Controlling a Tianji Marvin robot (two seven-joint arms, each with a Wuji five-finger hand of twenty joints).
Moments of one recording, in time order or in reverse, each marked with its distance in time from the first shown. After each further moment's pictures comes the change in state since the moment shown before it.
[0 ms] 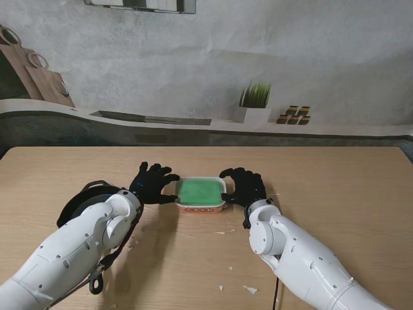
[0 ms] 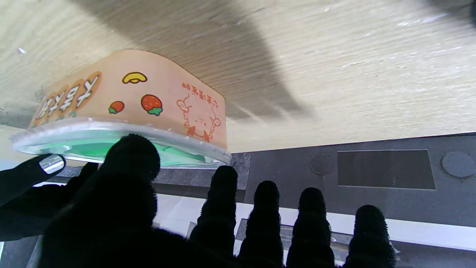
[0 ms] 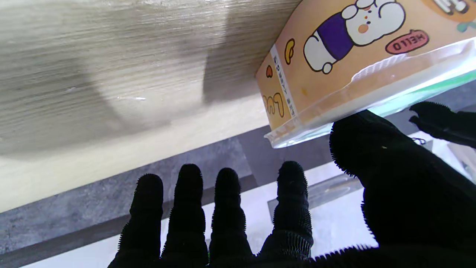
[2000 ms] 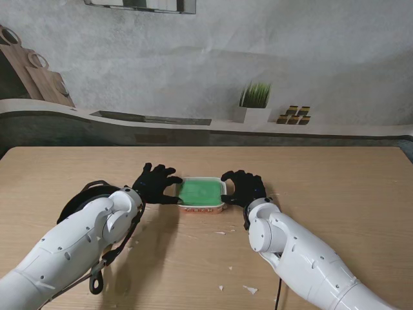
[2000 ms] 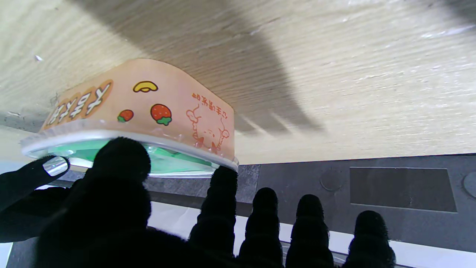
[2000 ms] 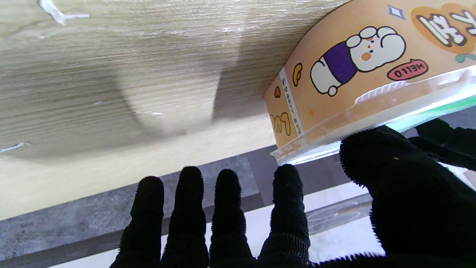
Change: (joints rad) left arm -0.055 -0.002 0.048 0.047 -0.066 -0.042 -0.045; right arm 0.004 0.022 -0.014 -0.057 -0.020 0.095 0.119; left_hand -0.025 0.012 -0.060 0.012 0.038 0.001 -0.028 -0.011 -0.033 -0.013 -0.083 -0.001 -0.023 -0.024 -0.089 -0.015 -0.001 -0.003 -0.079 -0.053; right_hand -0.054 0.036 -0.015 -0.002 0.011 0.063 0.013 -0.005 0.000 0.008 0.037 0.012 0.001 0.000 0.003 0.000 0.000 0.000 0.000 0.000
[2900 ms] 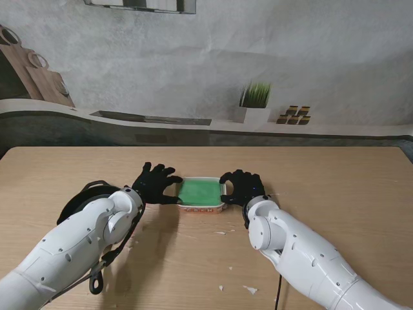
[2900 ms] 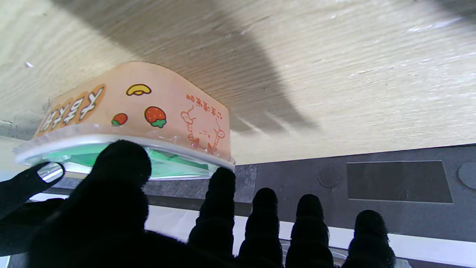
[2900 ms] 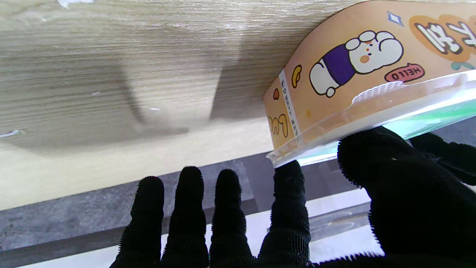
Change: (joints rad) left arm 0.006 0.001 -0.004 -0.010 0.041 0.016 0.001; right arm 0.020 0.014 -0.022 -0.015 -0.029 0.014 0.049; left_hand -0.037 -0.001 0.071 -0.013 -0.042 -0.011 0.012 -0.008 0.000 0.000 0.000 -0.013 0.000 0.000 0.002 0.000 -0.002 0.000 0.002 0.030; right_hand 0.000 0.002 0.016 0.000 0.084 -0.014 -0.024 -0.010 0.000 -0.001 0.000 0.000 0.000 0.000 0.000 0.000 0.000 0.000 0.000 0.000
